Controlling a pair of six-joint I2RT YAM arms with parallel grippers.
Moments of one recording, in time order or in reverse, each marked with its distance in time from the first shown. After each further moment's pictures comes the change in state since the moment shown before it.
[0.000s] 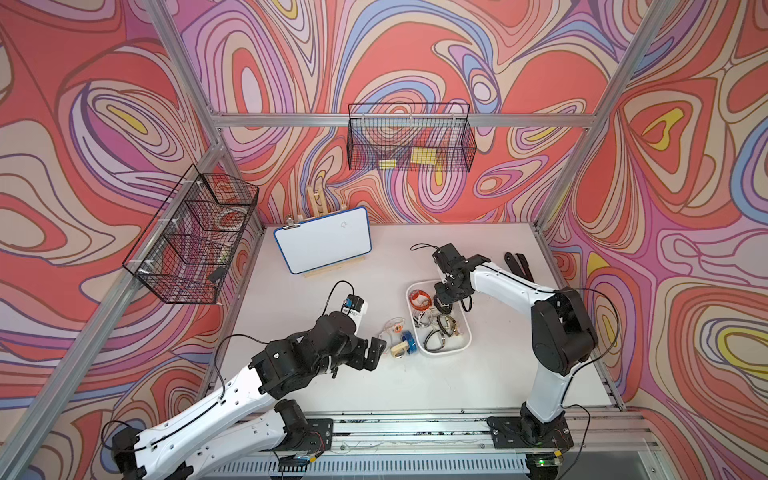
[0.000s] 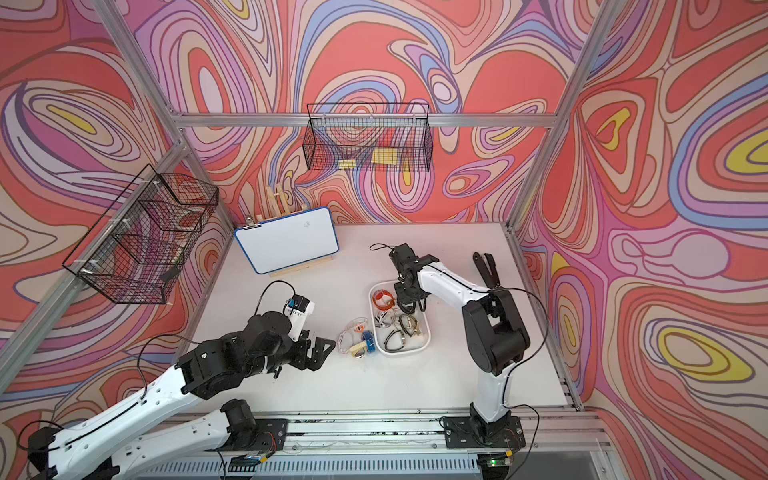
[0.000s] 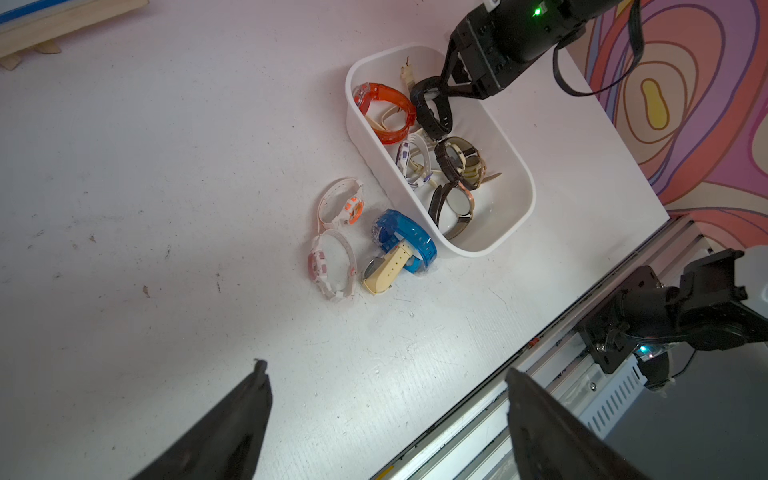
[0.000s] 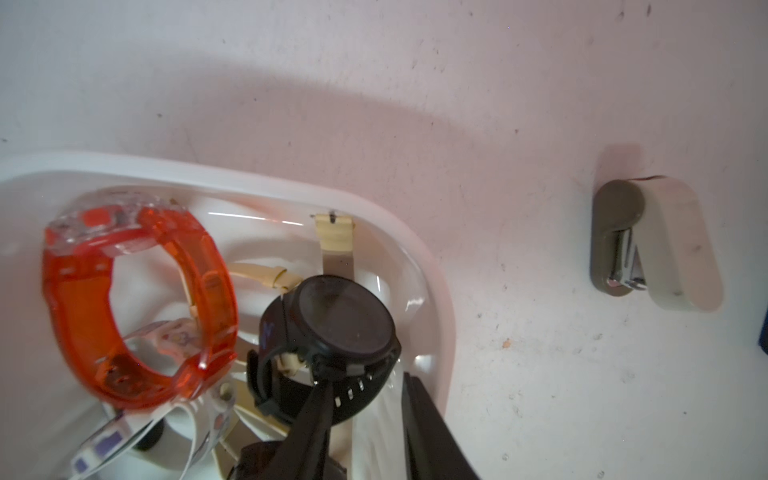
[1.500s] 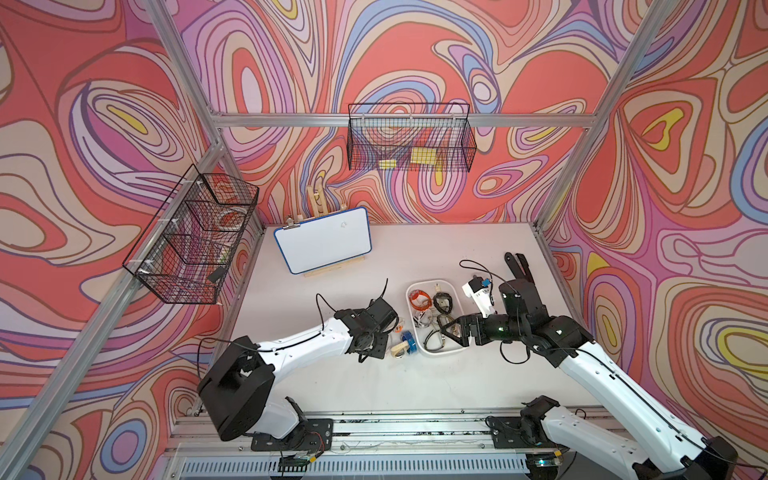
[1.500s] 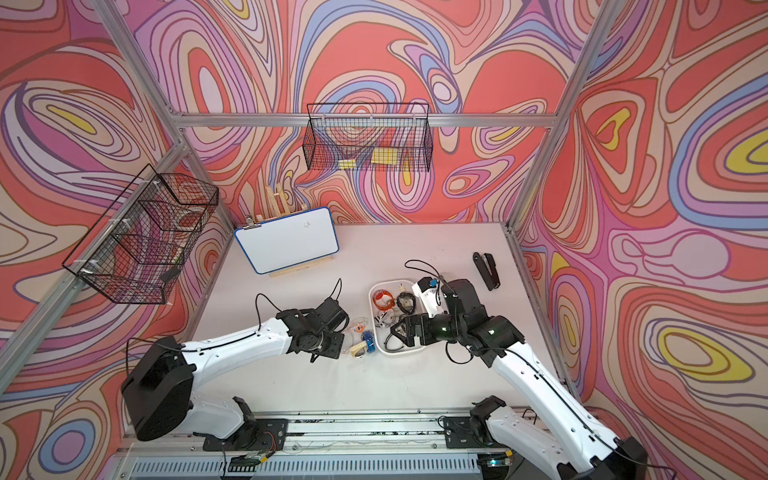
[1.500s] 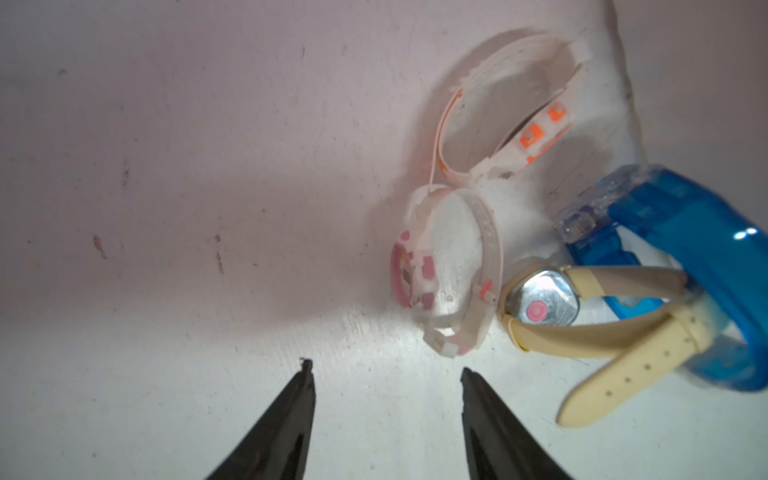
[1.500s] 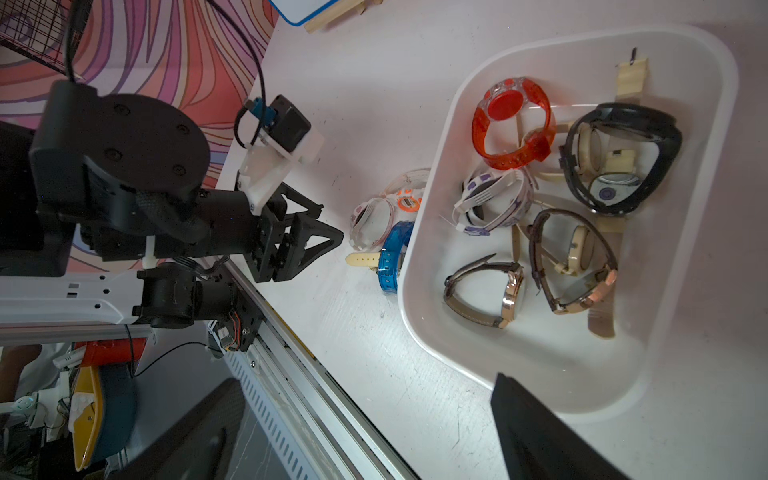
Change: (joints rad) left arm 0.114 0.698 0.074 0.072 -0.033 -0.034; right arm -0.003 -0.888 -0.529 0.099 -0.647 0.214
